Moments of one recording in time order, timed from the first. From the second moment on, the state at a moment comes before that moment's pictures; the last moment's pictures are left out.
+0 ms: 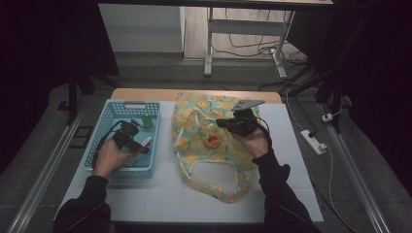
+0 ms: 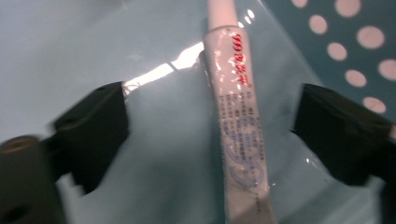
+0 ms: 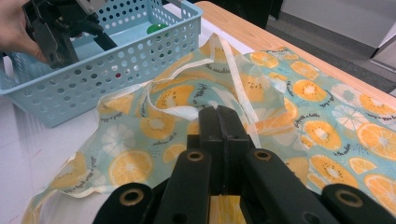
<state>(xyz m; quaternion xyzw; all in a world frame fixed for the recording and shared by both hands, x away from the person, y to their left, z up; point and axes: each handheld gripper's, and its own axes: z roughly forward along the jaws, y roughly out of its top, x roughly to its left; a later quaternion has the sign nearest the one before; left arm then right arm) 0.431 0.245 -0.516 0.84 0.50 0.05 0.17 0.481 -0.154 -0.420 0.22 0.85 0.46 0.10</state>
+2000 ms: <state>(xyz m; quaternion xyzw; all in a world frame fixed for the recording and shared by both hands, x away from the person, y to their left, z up) 0.410 0.259 -0.450 0.81 0.51 0.07 0.29 0.482 -0.156 -0.420 0.22 0.85 0.46 0.10</state>
